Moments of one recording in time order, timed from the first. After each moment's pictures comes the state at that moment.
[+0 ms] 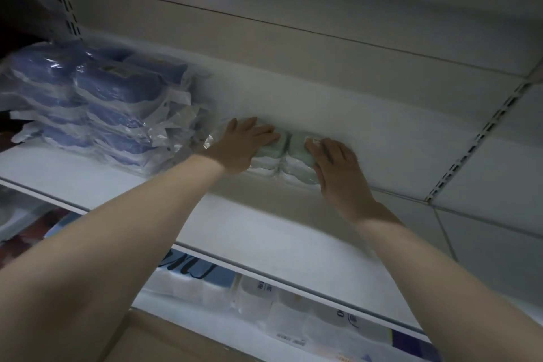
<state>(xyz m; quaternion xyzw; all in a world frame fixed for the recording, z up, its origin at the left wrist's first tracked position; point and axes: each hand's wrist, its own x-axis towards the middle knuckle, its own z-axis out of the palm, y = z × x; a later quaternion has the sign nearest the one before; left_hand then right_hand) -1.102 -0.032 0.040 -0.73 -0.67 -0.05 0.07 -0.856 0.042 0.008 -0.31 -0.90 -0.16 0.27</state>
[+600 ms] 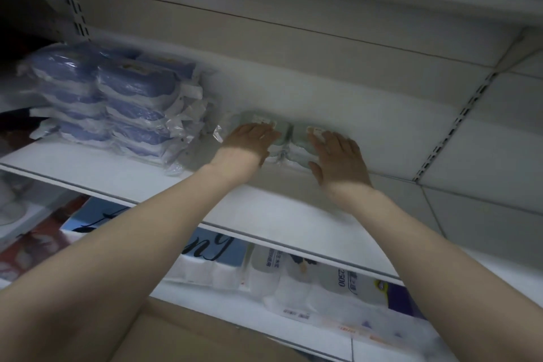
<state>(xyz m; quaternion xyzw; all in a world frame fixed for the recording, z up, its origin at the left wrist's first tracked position) -1.078 -0.099 0.036 -0.74 -0.60 -0.21 0.20 -0.855 -0.022 0.032 -0.39 -0.88 -0.18 0.18</state>
